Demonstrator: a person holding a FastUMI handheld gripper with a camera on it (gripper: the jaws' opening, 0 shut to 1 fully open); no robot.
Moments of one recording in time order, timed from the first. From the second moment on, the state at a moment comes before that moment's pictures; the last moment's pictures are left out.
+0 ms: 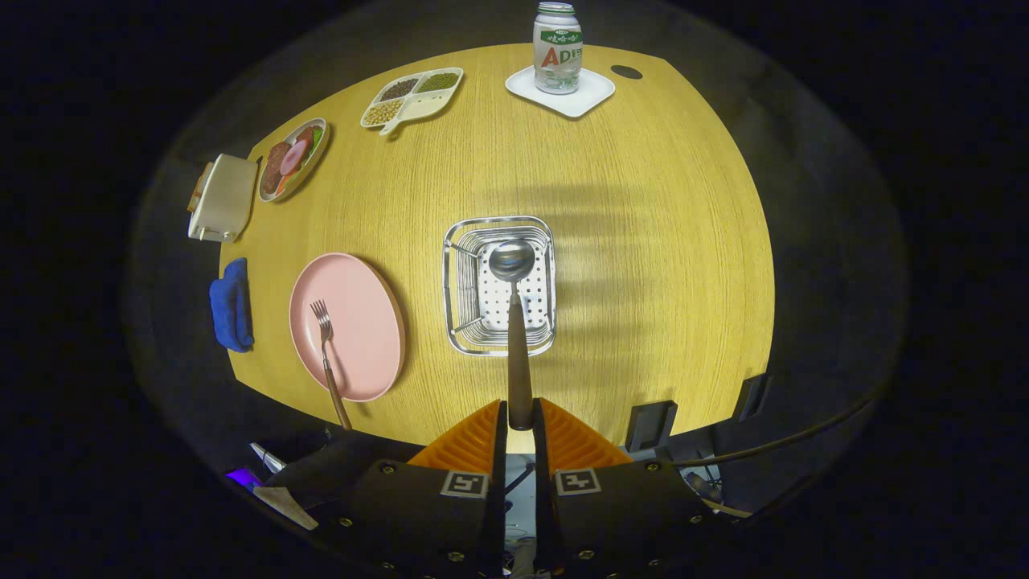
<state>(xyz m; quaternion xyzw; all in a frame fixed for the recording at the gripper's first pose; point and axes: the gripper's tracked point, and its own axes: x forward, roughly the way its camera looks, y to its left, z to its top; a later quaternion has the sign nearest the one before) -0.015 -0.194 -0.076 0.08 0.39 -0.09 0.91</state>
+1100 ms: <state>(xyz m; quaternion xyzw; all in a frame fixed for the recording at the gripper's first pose) -0.036 -0.146 -0.075 0.10 0.34 -0.05 0.93</state>
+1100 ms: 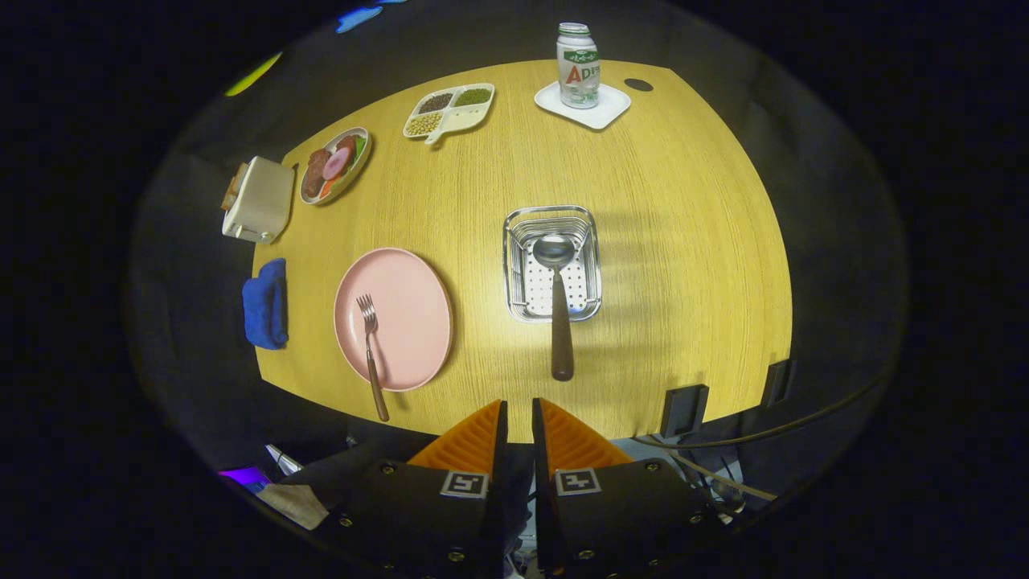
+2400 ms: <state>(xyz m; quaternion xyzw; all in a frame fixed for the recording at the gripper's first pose) 0.040 0.021 -0.127 0.05 0.36 0.06 0.93</state>
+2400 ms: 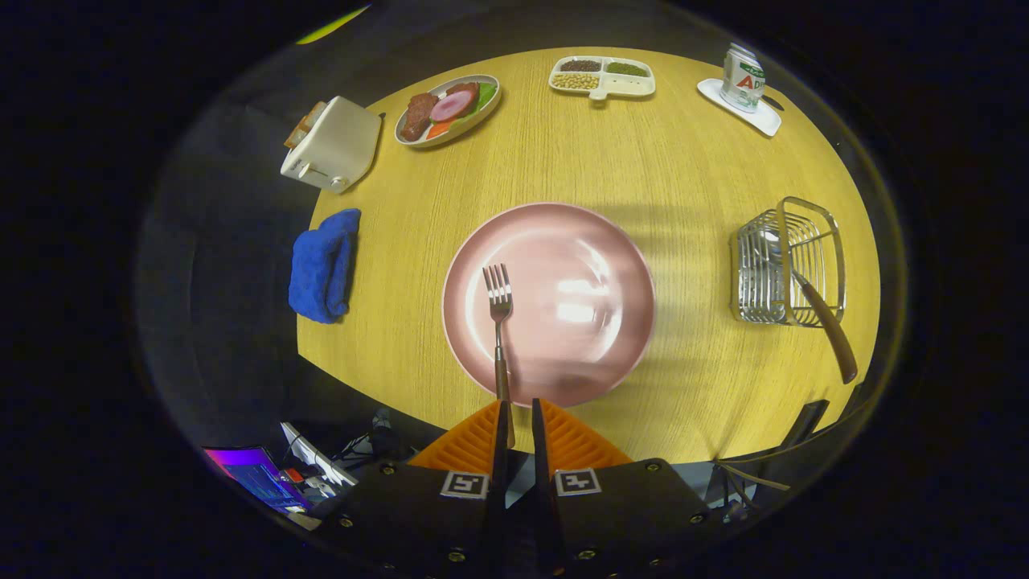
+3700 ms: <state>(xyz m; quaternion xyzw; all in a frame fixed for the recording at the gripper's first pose) 0.052 0.050 -0.191 0.03 0.42 0.04 0.91</state>
